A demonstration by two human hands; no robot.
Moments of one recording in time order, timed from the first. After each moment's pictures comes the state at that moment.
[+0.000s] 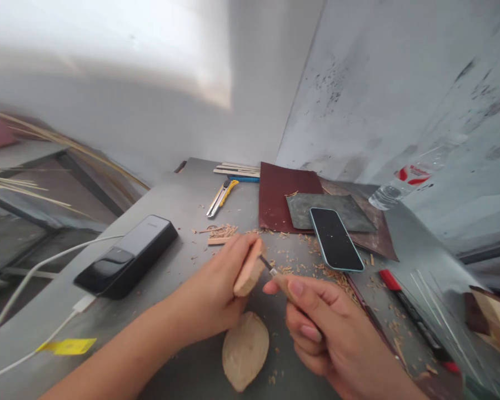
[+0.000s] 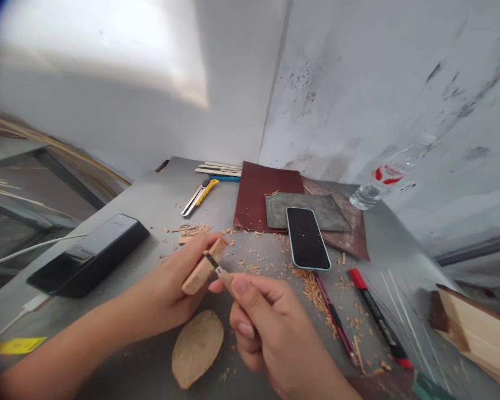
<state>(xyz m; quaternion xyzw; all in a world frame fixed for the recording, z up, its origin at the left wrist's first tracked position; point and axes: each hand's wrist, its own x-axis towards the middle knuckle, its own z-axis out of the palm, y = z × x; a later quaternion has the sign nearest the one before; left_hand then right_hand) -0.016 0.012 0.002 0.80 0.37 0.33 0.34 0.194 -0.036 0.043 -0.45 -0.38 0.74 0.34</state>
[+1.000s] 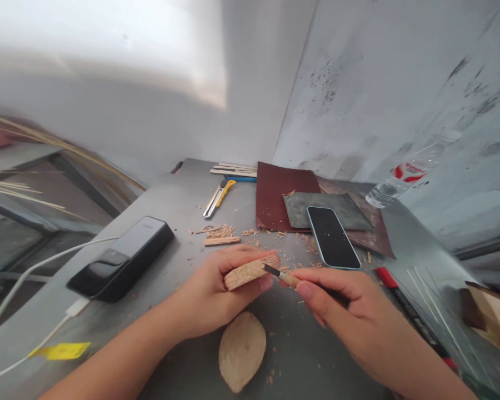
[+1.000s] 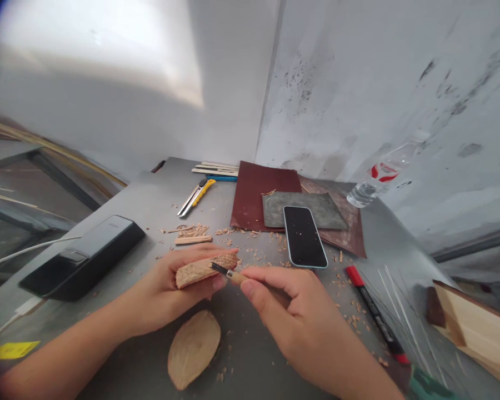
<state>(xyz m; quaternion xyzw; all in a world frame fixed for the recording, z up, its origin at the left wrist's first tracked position) -0.008 0.012 0.015 0.70 0.37 0.36 0.49 0.228 -0.027 0.060 -0.54 -0.68 0.42 0.25</state>
